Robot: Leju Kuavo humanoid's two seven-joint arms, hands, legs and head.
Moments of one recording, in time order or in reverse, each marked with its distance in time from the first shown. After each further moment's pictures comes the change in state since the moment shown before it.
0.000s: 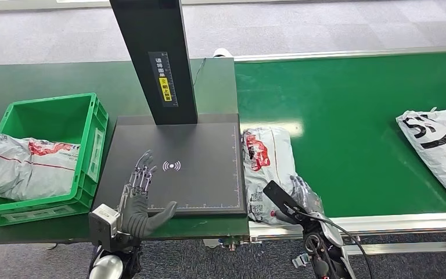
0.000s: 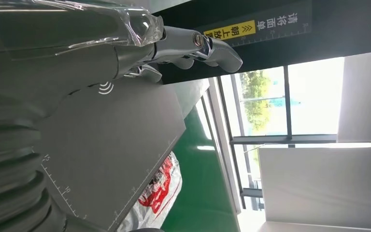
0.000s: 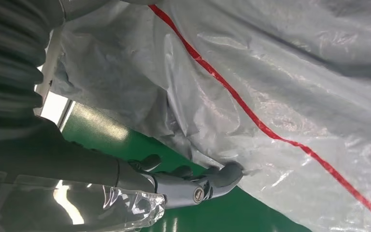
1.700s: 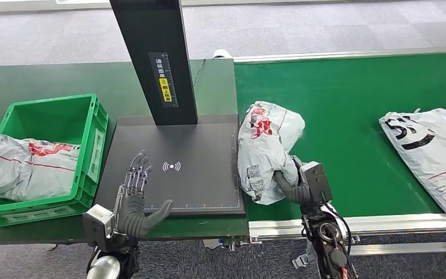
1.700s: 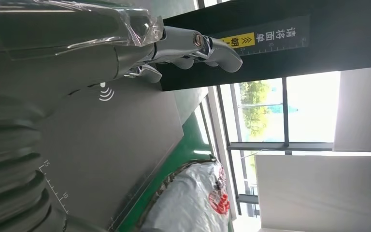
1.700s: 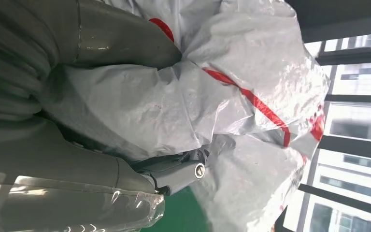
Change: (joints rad) left arm 0.010 -0.008 0.024 -0.012 0.012 -0.004 -0.002; right arm -0.005 0.033 -0.055 -0.124 -0.749 0.166 -0.448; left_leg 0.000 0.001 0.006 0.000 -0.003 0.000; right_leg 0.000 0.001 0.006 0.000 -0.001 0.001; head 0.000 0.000
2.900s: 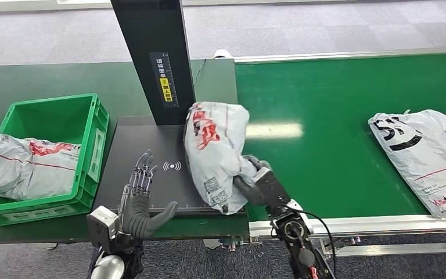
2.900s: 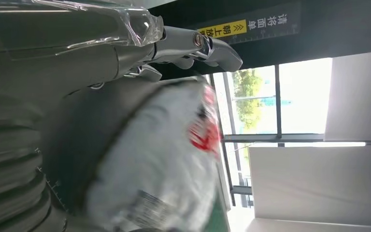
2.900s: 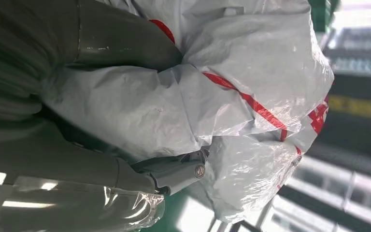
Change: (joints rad) left arm -0.008 -0.008 -0.023 0.014 -0.003 -0.012 -0.025; right arm -0.038 0.072 0.236 0.031 0.165 -0.044 -0.056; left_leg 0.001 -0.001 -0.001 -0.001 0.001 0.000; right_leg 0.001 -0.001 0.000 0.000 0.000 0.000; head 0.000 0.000
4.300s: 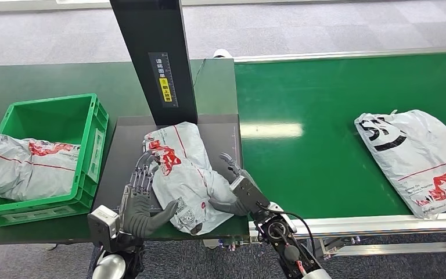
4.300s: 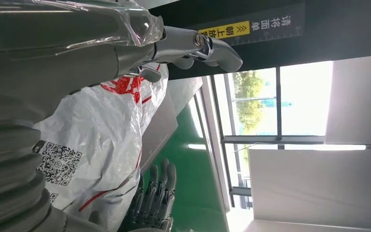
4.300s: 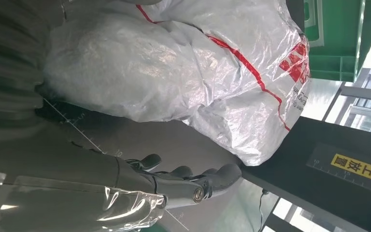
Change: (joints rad) left arm -0.008 0.004 -0.005 0.021 0.018 0.015 -0.009; right arm -0.085 -0.024 0.164 0.218 -0.069 -0.069 -0.061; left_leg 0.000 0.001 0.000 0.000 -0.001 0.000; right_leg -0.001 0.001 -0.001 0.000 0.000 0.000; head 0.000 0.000
